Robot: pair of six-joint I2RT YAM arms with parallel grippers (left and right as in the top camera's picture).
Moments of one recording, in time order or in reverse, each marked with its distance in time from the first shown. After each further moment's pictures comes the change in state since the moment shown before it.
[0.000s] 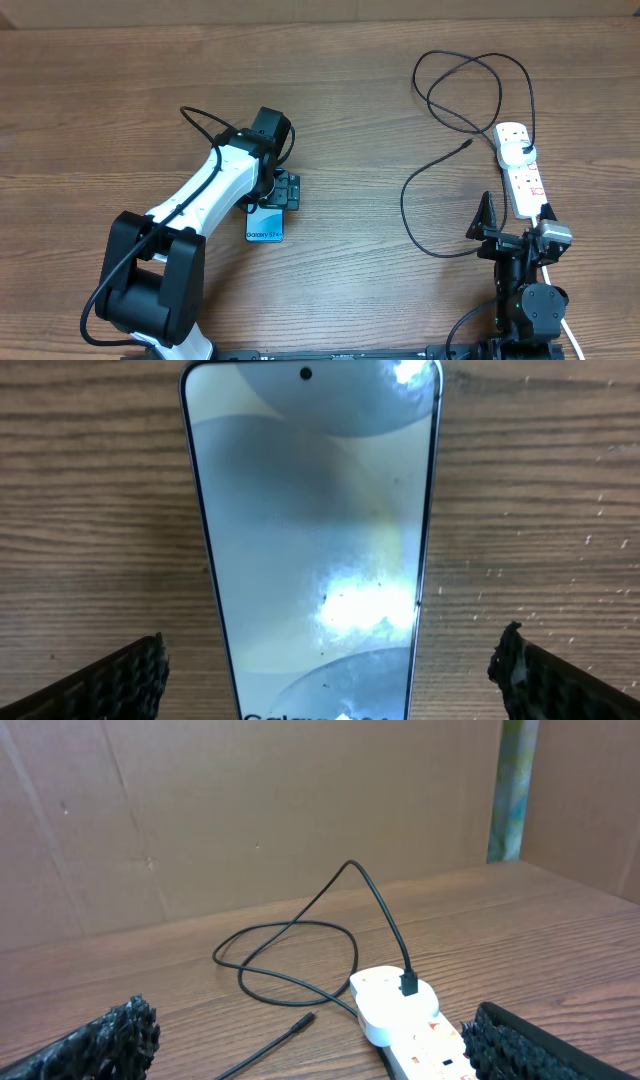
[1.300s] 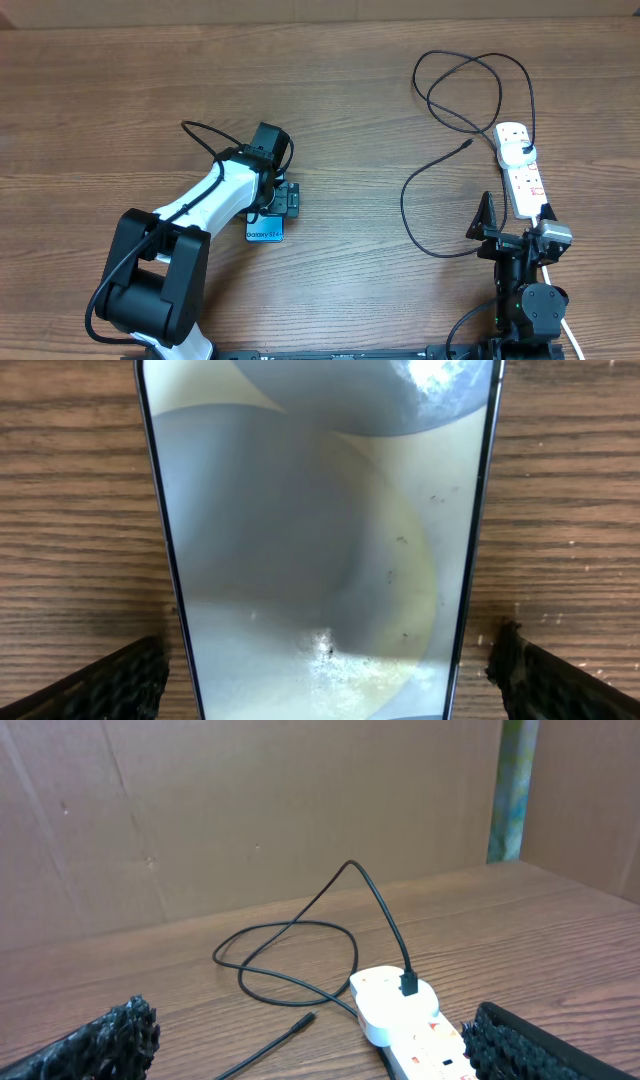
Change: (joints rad) left arm 0.000 0.000 -0.143 0.193 -0.010 -0.010; right arm 0.000 0.000 0.000 0.000 0.000 0.000
